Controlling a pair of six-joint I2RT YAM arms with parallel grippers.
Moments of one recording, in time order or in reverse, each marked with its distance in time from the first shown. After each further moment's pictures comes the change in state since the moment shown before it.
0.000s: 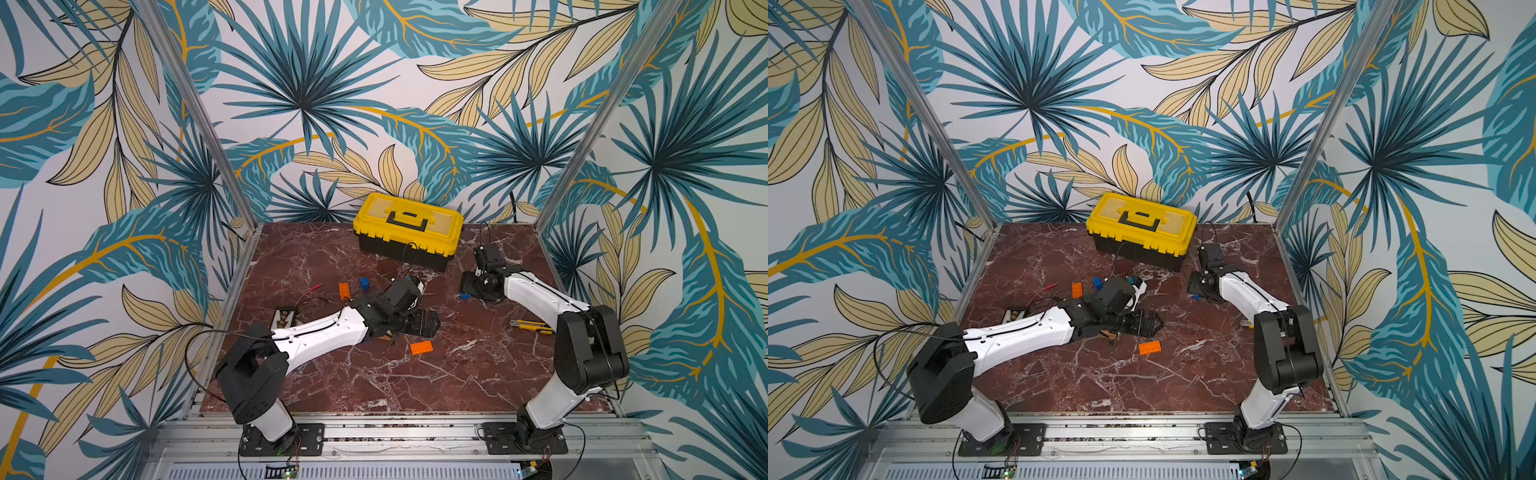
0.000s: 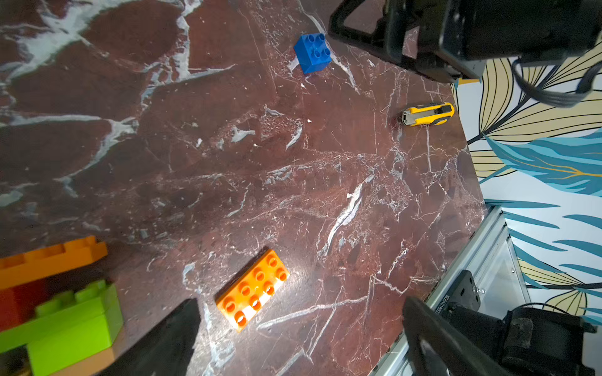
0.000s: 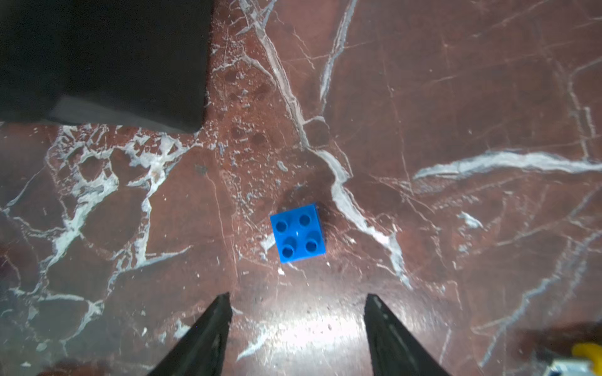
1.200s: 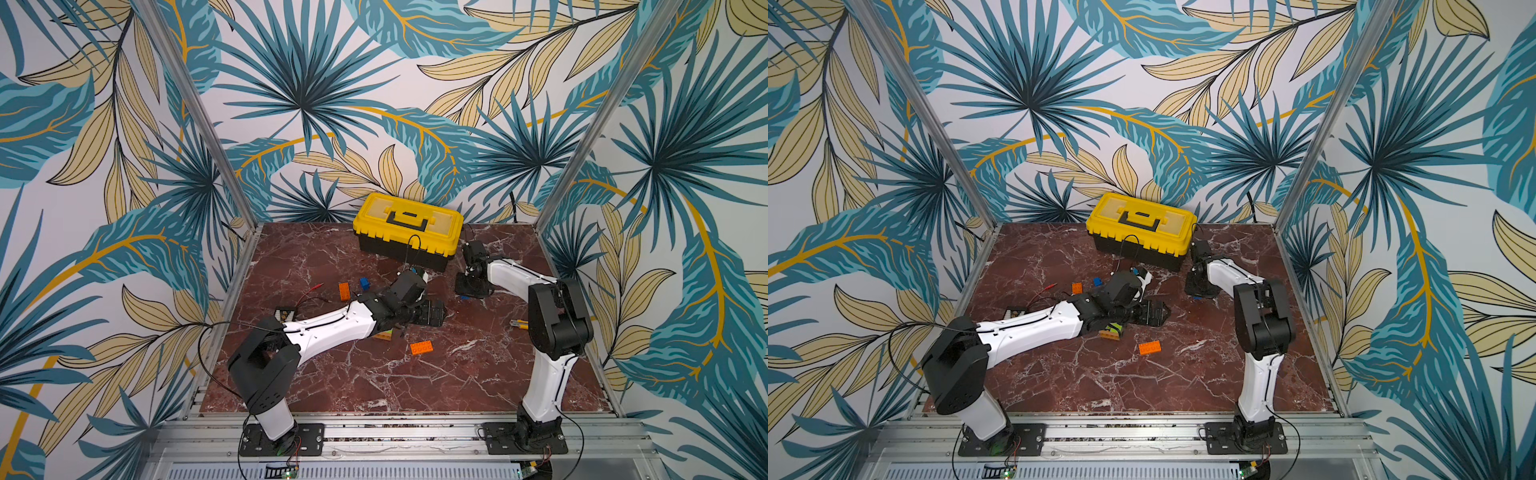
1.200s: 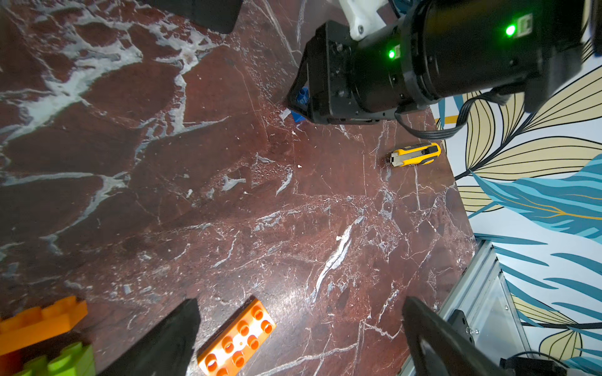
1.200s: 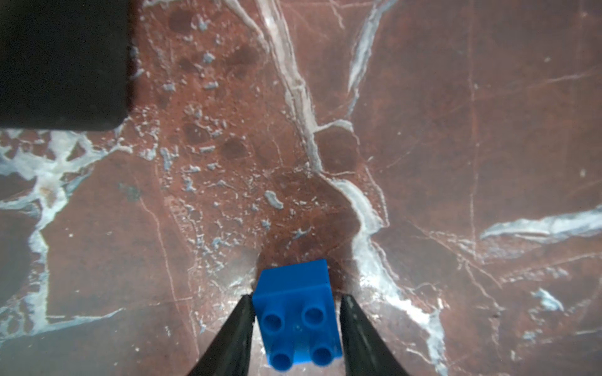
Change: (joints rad) left arm -0.002 0.050 0.047 0.090 -0.042 -0.035; right arm -0.004 0.256 0.183 -0.103 0.008 -0.088
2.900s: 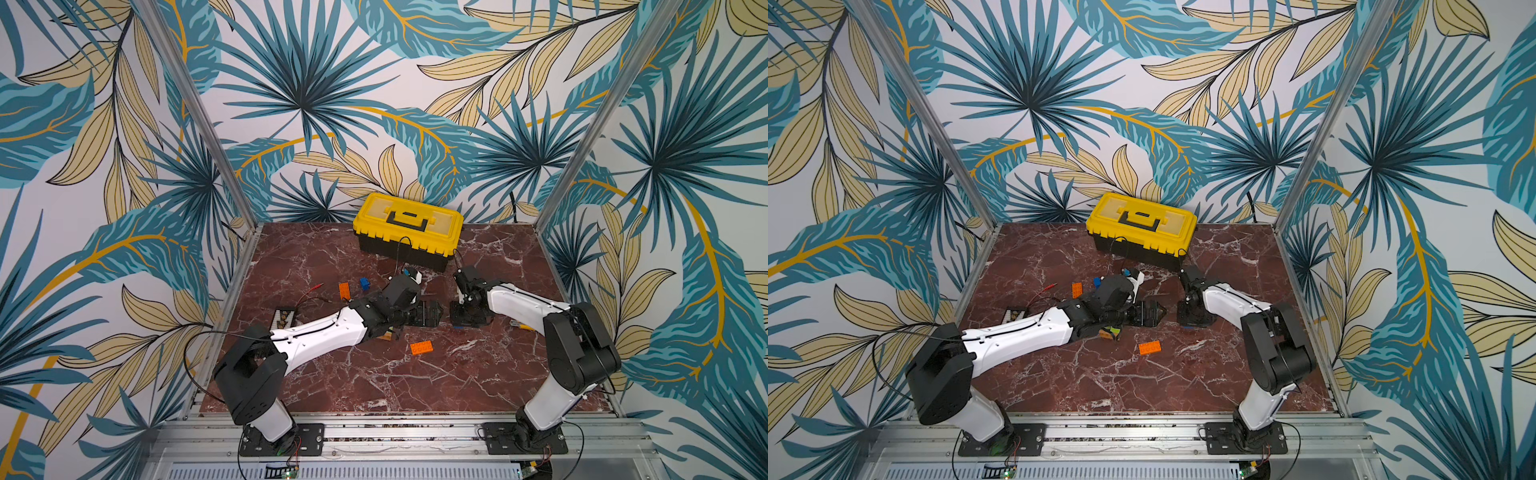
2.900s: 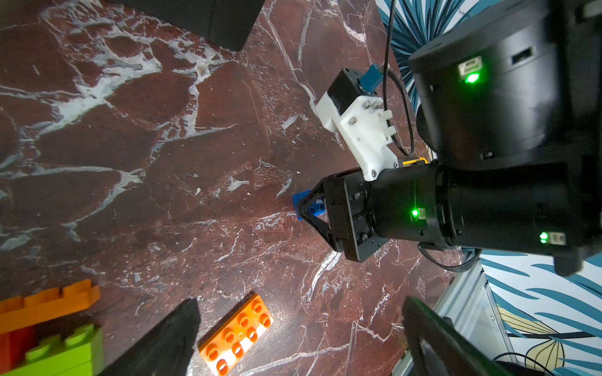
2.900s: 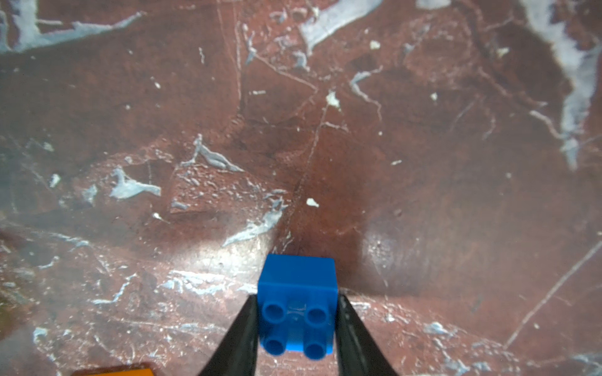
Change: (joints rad) left arm 0.000 -0.084 -0.091 0.065 -0.028 -0.043; right arm 0.148 -0.264 -0.330 -0.023 -0.069 0.027
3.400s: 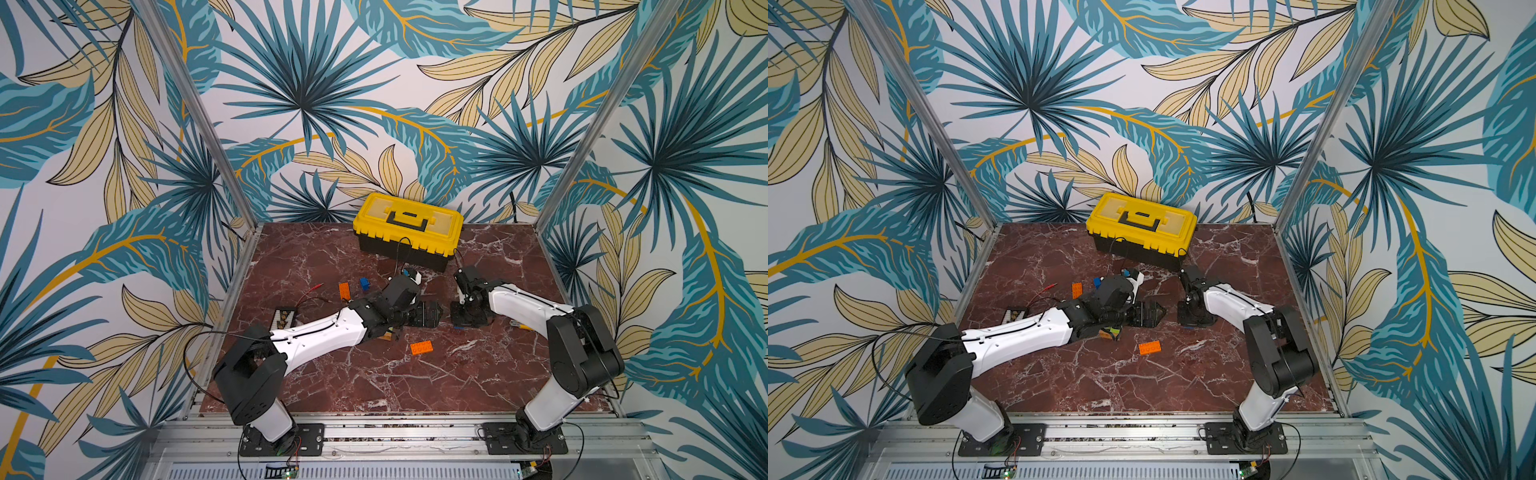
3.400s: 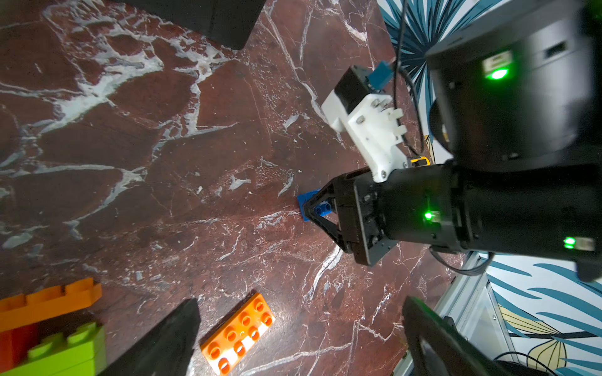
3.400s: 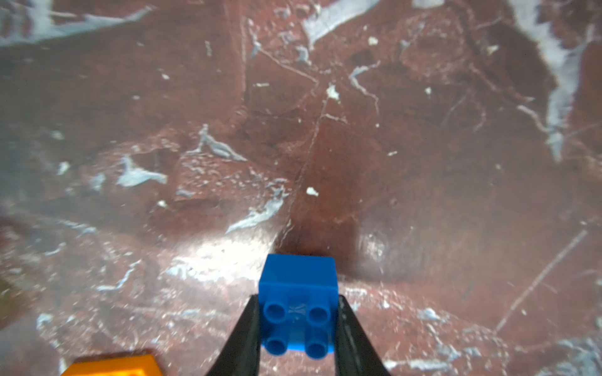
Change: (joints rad) left arm 0.000 -0.008 -0.016 0.002 -0.003 0.002; right arm 0.013 -0.054 -0.009 -0.021 -0.007 0.001
